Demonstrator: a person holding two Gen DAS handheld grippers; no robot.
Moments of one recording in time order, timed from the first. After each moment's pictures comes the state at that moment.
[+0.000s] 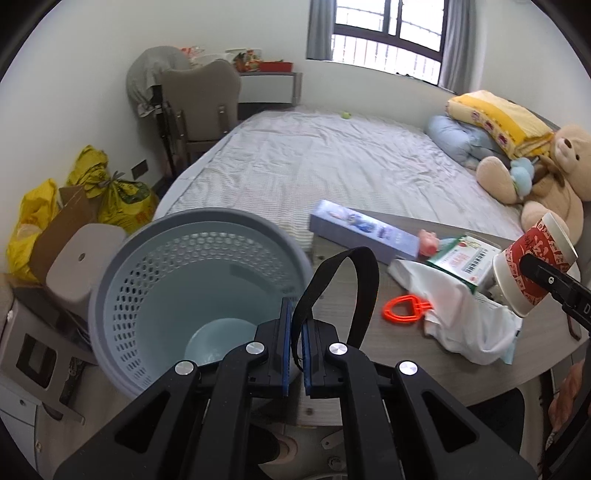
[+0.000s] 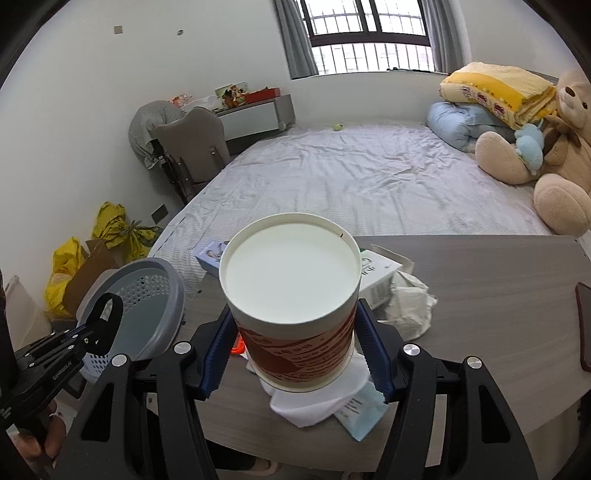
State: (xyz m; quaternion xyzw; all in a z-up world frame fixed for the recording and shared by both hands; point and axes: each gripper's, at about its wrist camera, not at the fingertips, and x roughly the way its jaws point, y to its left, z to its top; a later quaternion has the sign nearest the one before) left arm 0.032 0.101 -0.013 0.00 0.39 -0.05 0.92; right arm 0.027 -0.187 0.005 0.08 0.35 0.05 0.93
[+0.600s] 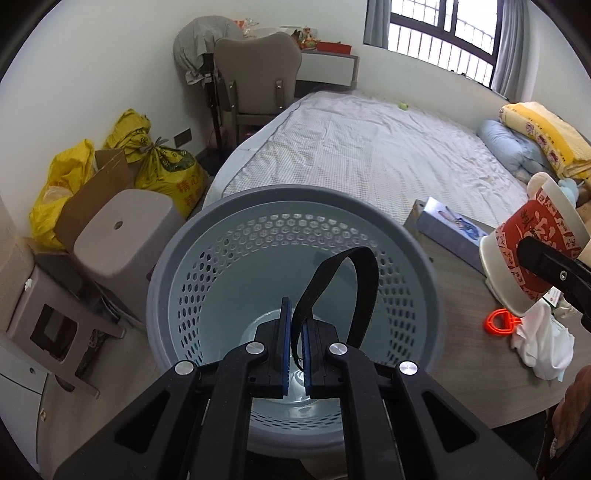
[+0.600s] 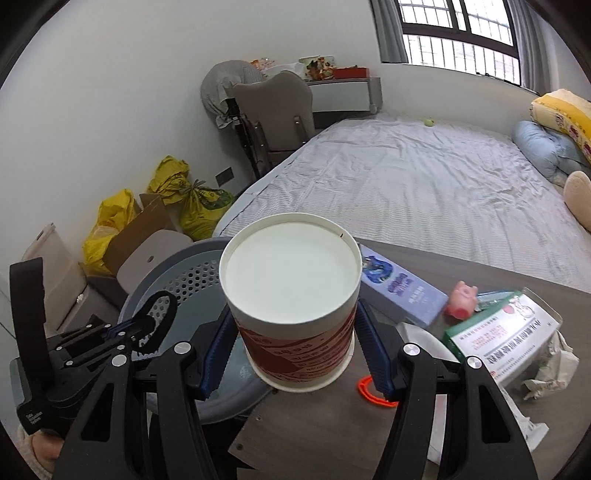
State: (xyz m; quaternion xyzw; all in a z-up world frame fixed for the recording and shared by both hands) left arm 0.071 0.190 -0.040 -0.03 0.43 0.02 0.90; right arm 0.098 -0.040 -0.001 0.03 0.37 0.19 0.91
